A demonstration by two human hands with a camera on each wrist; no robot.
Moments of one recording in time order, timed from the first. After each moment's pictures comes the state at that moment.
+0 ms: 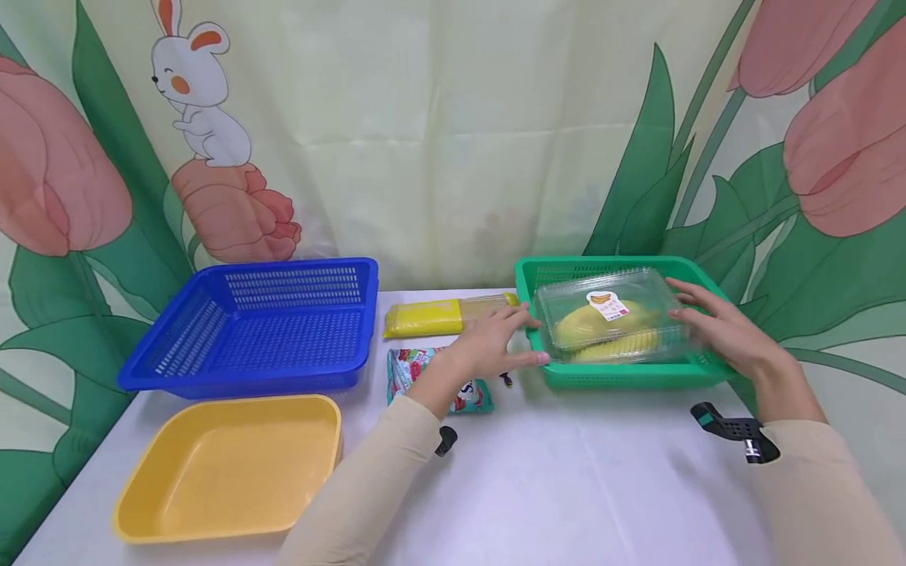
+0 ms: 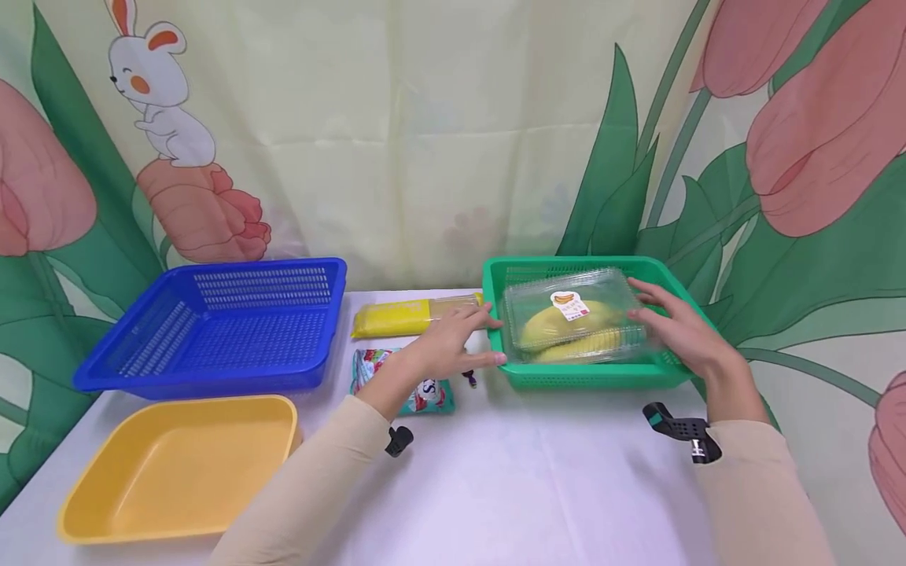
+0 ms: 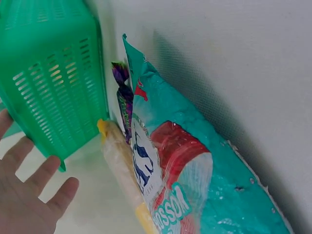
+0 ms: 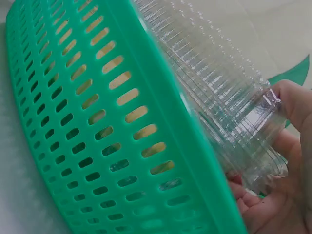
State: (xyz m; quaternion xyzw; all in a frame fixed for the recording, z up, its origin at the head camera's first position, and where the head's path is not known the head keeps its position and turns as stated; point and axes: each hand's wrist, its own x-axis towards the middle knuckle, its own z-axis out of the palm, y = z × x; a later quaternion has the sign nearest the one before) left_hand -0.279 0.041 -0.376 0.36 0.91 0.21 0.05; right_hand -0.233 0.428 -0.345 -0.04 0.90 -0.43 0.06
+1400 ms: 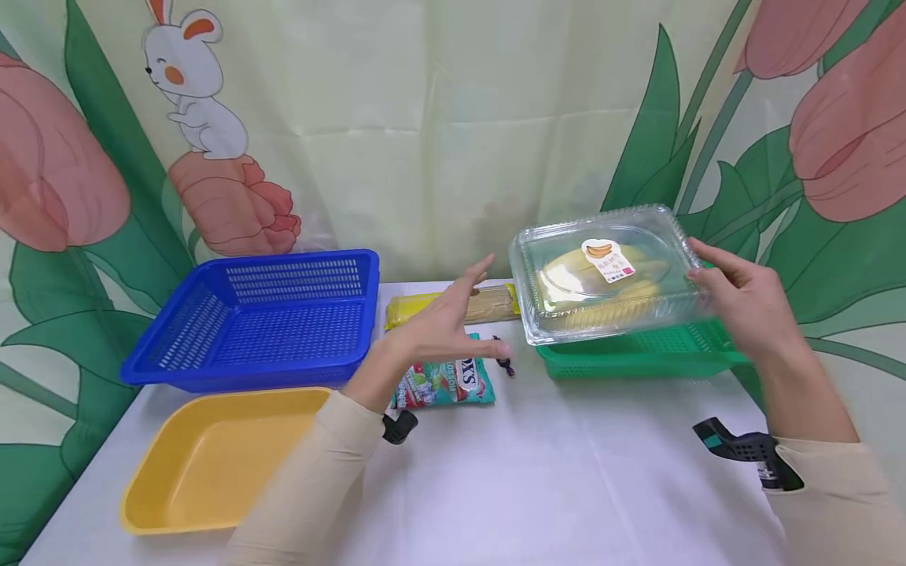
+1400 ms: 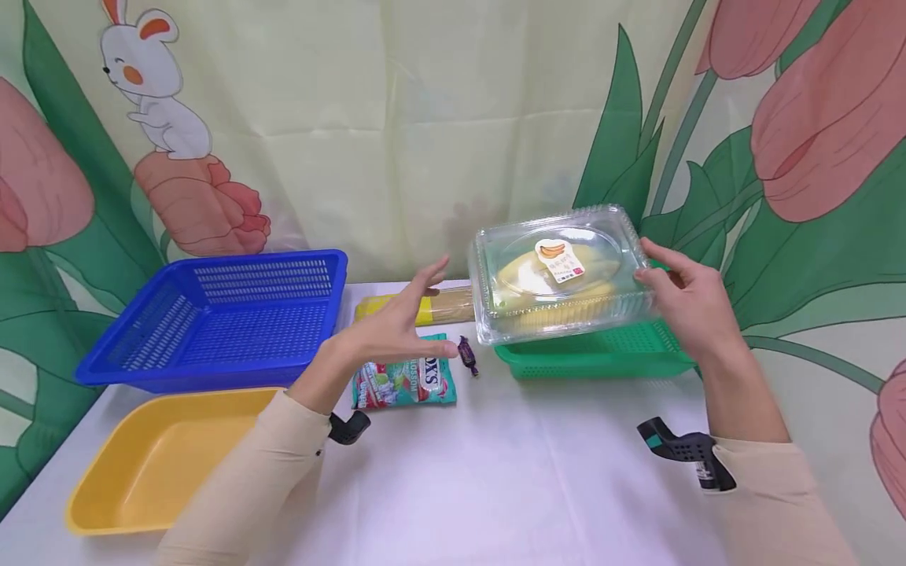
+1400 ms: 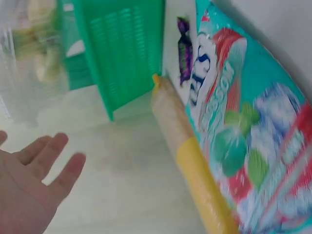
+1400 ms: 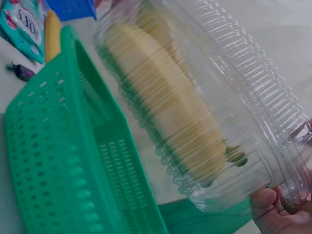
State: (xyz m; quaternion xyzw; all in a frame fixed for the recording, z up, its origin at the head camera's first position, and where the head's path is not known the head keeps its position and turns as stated) left_hand -0.263 -0.029 -0.333 0.36 0.86 0.37 0.06; right_hand -0.192 0.368 -0.290 0.05 0.89 -0.43 -0.13
